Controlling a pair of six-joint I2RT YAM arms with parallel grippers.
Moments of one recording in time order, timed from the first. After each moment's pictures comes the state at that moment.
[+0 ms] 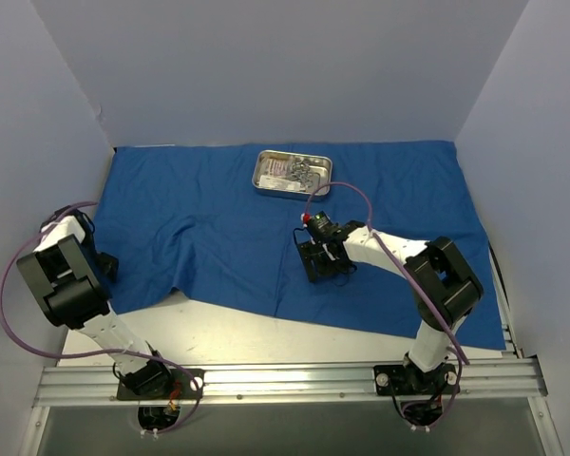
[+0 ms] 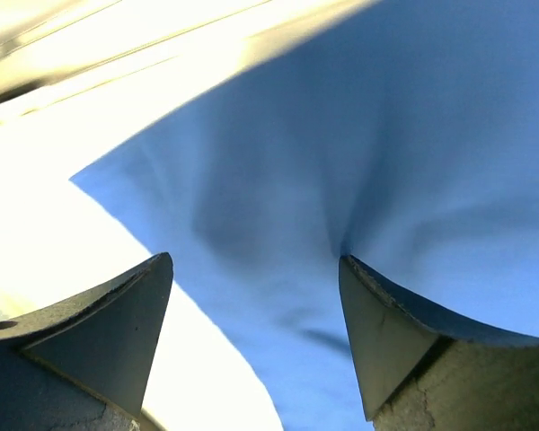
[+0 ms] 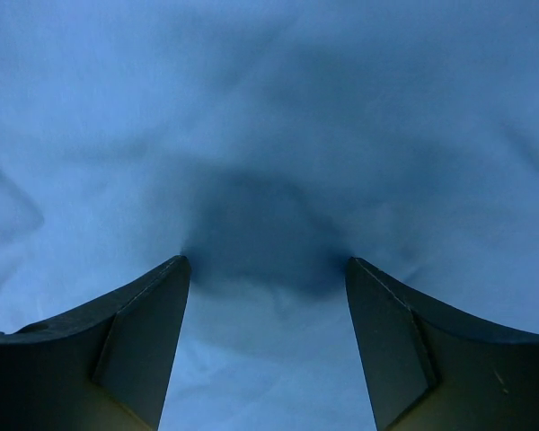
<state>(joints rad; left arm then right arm) 0.53 1.85 1.24 -0.92 -0.33 -0.67 0.64 1.74 1.03 -0.50 0.09 0.28</state>
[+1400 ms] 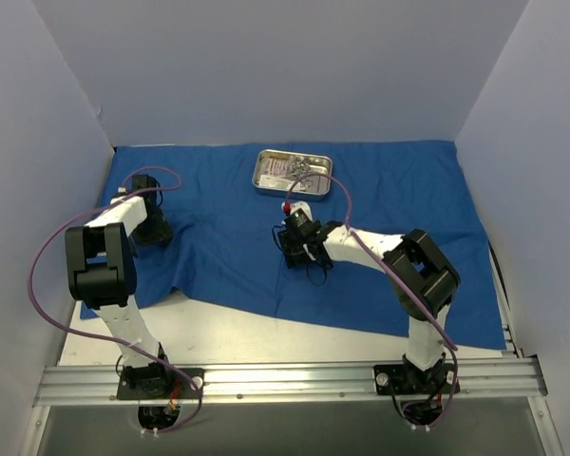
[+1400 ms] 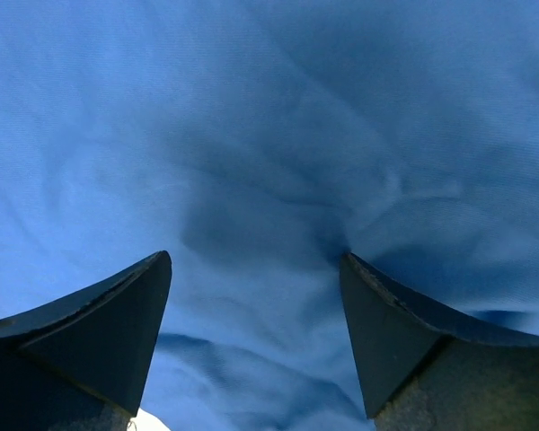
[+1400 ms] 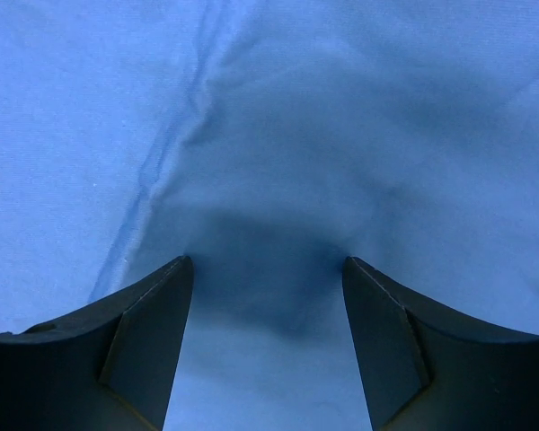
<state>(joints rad) 0.09 1.88 1.29 -0.69 -0.36 -0.40 0.73 1.88 1.15 -0.32 0.23 0.34</state>
